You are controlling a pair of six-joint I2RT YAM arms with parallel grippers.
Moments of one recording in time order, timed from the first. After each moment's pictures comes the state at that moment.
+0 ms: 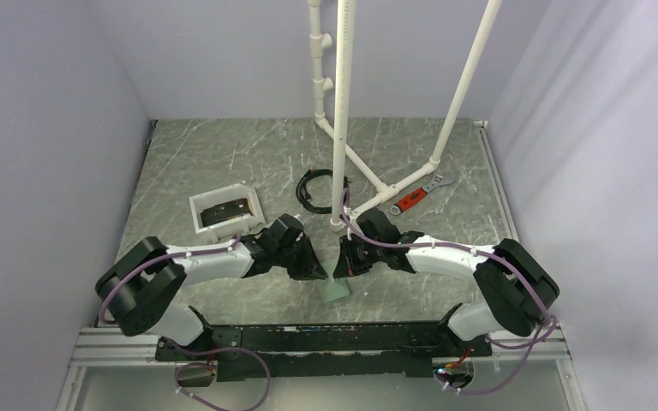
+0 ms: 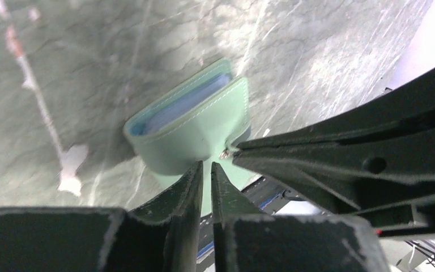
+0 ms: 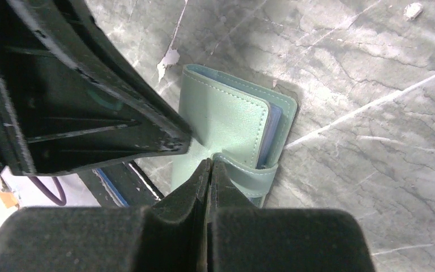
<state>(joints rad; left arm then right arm) -0.82 1.50 0.64 0.01 0.28 -1.09 0.76 1.43 0.62 -0.05 -0.42 0.52</state>
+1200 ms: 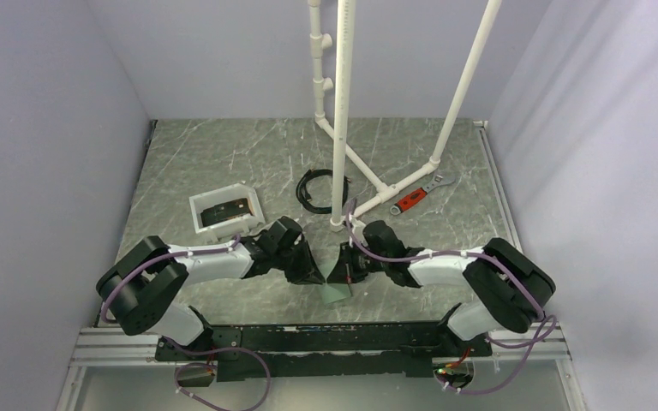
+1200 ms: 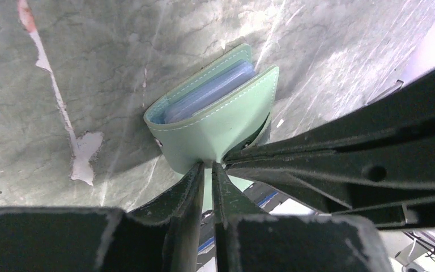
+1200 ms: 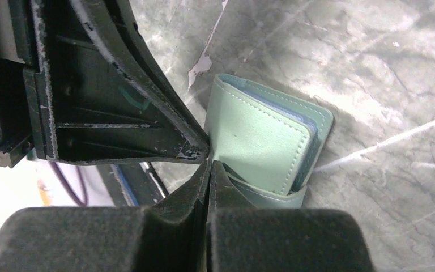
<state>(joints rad) -0.81 1.48 0.61 -0.03 0.30 -1.09 0.79 1.45 0.47 0.28 -0.46 0.60</state>
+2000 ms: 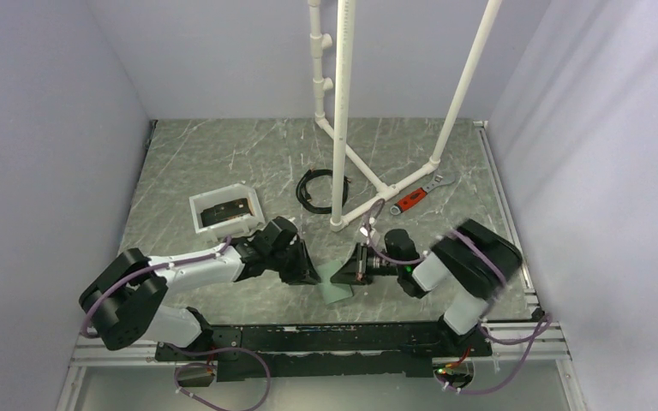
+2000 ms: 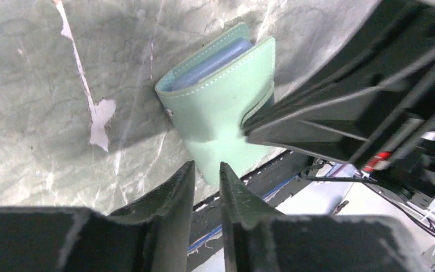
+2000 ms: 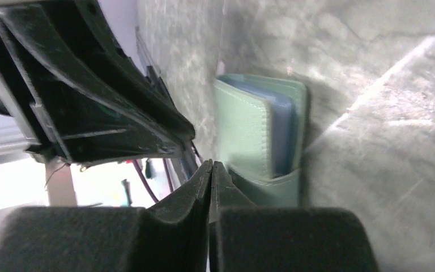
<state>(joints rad) -0.82 1.37 0.61 -0.13 0.26 -1.05 0.62 1.77 0.22 1.12 -0.75 1.12</state>
